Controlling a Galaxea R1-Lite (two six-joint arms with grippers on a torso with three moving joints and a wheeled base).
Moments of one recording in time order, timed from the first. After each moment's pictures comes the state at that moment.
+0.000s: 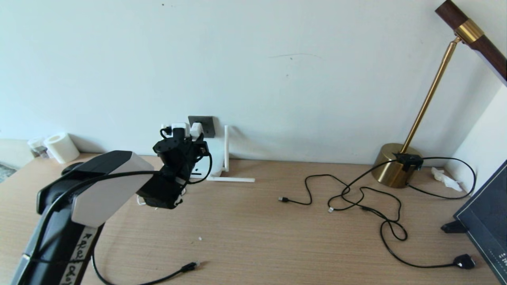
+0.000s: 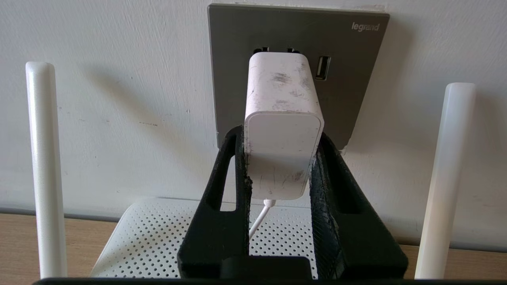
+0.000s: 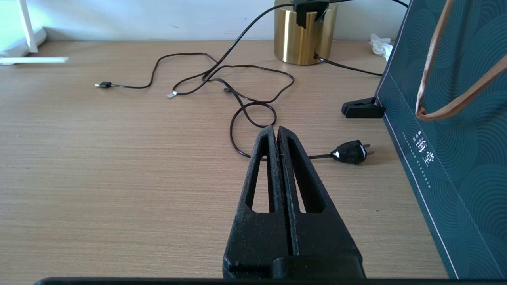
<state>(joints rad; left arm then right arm) -0.21 2.53 -1.47 -1.29 0.17 0.05 0.00 0.00 0.00 -0.01 -0.02 0.05</state>
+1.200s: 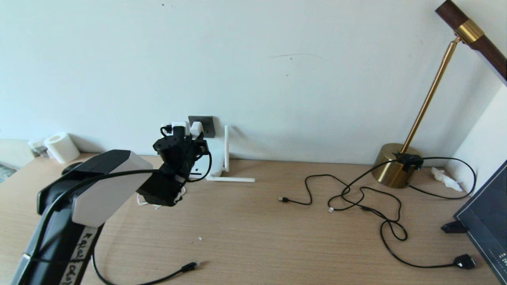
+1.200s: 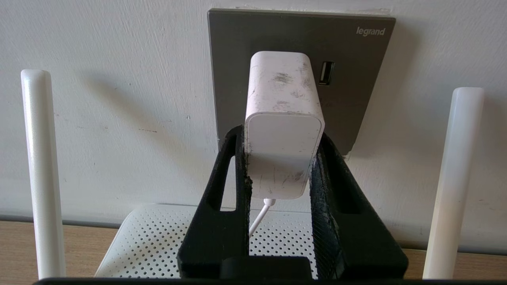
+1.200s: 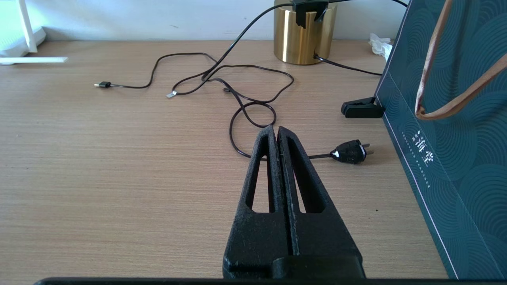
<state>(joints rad) -0.19 2.54 -1.51 -1.25 0.17 0.05 0.00 0.00 0.00 -0.01 -0.02 0.05</state>
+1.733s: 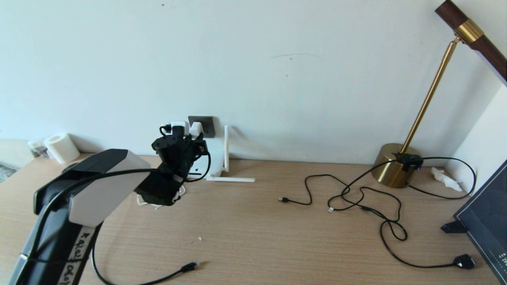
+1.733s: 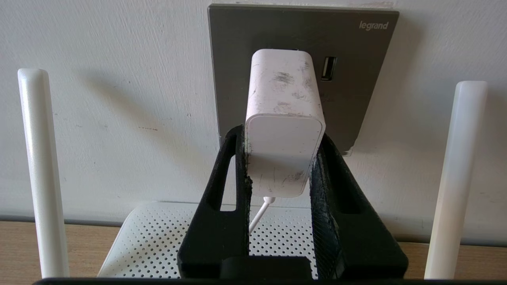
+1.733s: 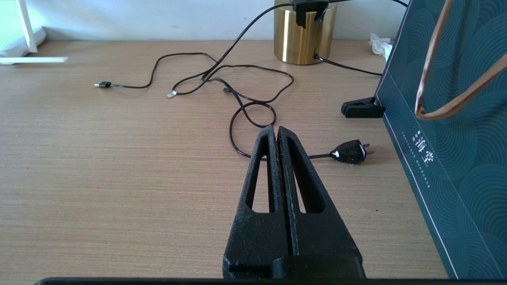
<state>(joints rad) -0.18 2.53 -1.51 -1.23 0.15 0.06 0.00 0.00 0.00 -0.01 -0.02 0.05</state>
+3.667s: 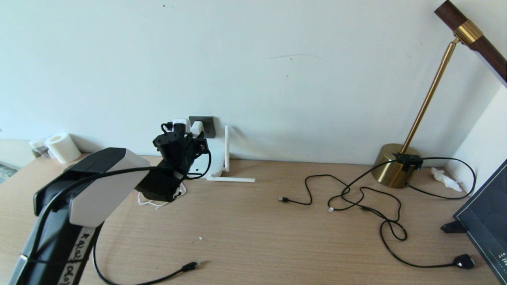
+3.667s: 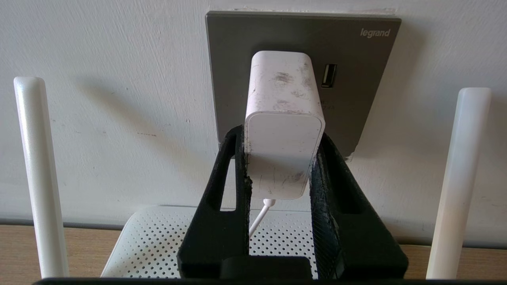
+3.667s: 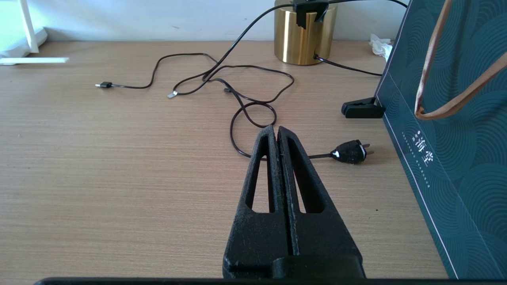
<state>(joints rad) -0.18 2.54 -1.56 -1.15 0.15 0.05 0.00 0.00 0.00 -0.01 -0.02 0.05</state>
